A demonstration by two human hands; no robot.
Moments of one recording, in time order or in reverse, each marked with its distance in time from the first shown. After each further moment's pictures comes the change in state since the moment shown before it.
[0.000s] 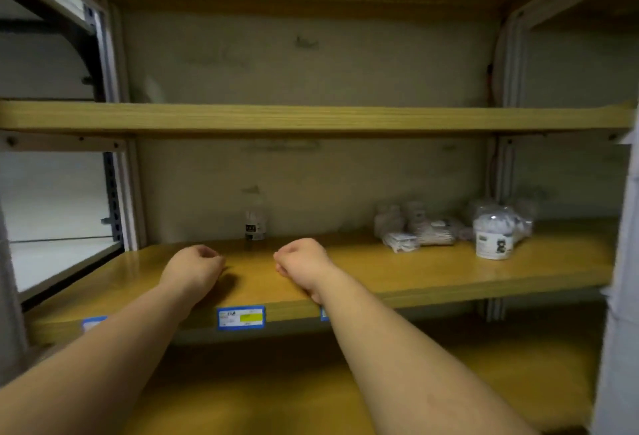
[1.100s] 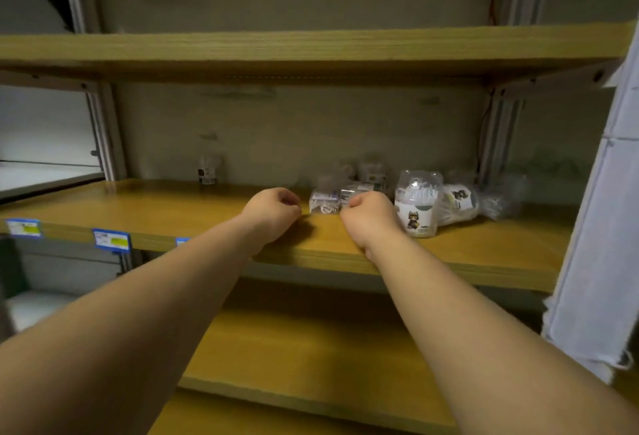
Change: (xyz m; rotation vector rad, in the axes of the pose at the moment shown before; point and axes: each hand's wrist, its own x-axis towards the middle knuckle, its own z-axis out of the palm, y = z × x) left_hand -0.113 0.204 0.221 0.033 -0.053 0.019; right_hand 0.003 0.119 -0.273 -0.180 0.108 -0.068
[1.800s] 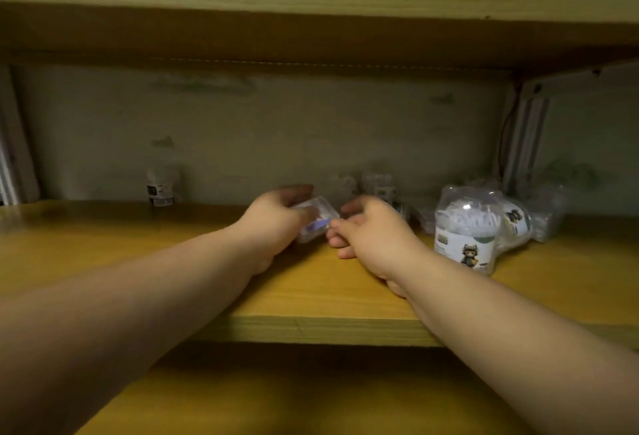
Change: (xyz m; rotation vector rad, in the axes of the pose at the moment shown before) left_hand 0.099 -0.020 0.023 -0.452 -0.197 0.118; right_hand 0.049 -0.013 0.039 0.283 -0.122 0.023
